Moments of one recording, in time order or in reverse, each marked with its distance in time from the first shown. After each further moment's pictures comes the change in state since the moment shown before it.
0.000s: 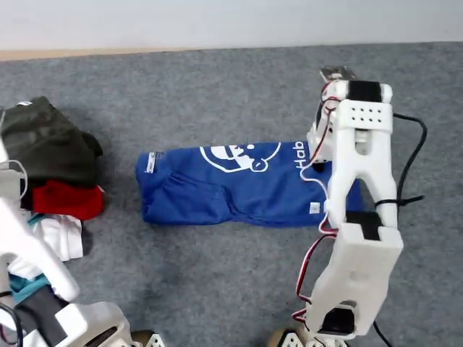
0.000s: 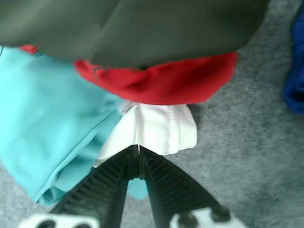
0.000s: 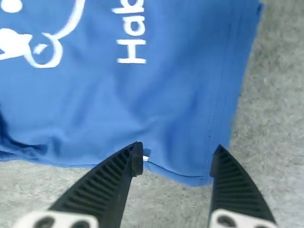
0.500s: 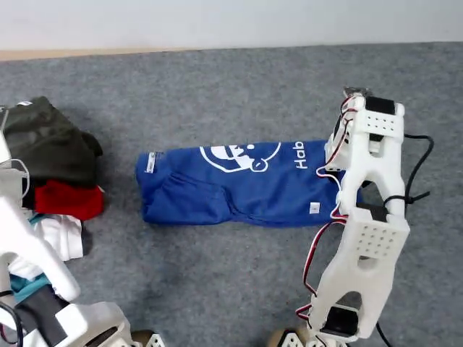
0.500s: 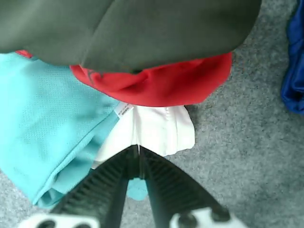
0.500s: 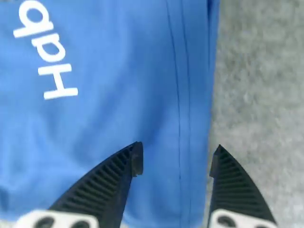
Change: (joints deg) left arm 0.2 0.0 0.0 0.0 0.0; right arm 5.5 11.5 0.1 -10.5 0.0
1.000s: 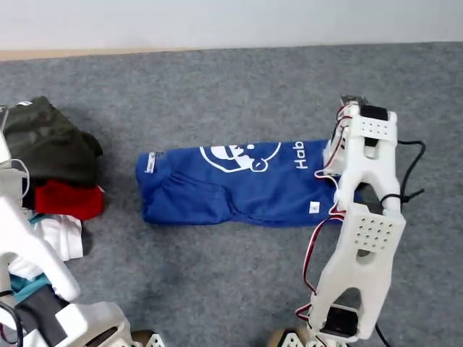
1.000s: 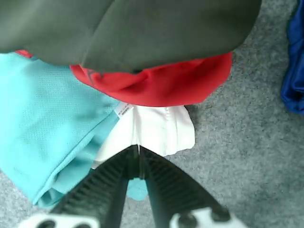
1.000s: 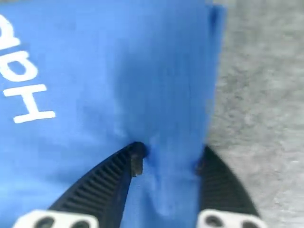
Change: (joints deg) left arm 0.0 0.0 0.0 0.0 0.0; right arm 0.2 5.6 -1.0 -3.1 1.3
